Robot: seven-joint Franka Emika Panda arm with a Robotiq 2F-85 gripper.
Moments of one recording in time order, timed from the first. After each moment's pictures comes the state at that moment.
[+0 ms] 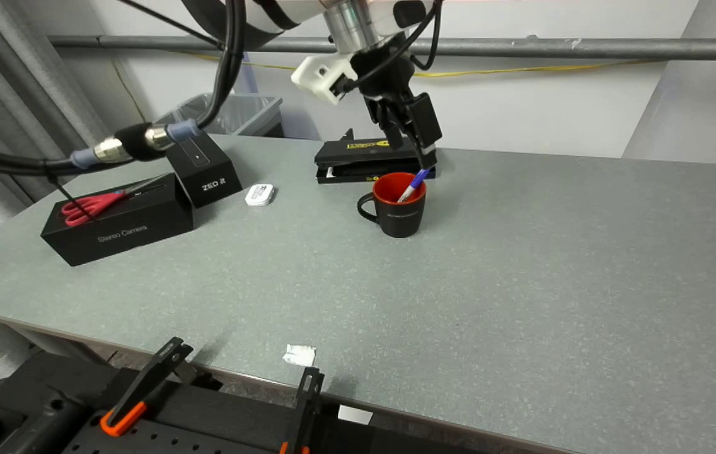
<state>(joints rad) -0.08 0.22 -0.17 -2.31 -0.51 2.62 1.04</state>
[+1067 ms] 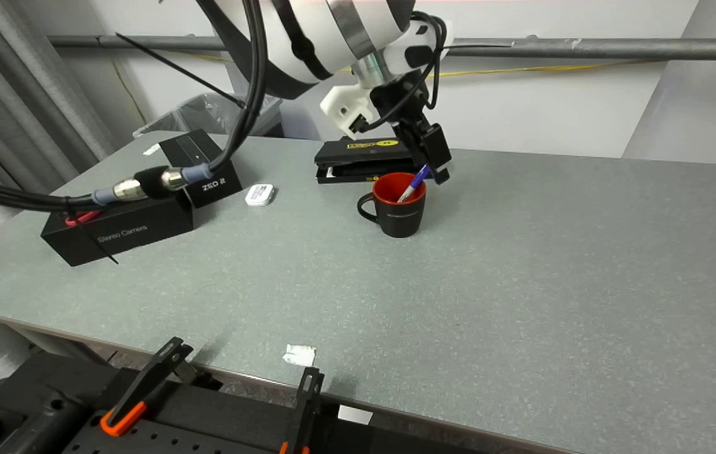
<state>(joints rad) 0.07 0.41 -0.35 -2.21 -0.54 2.75 1.21</state>
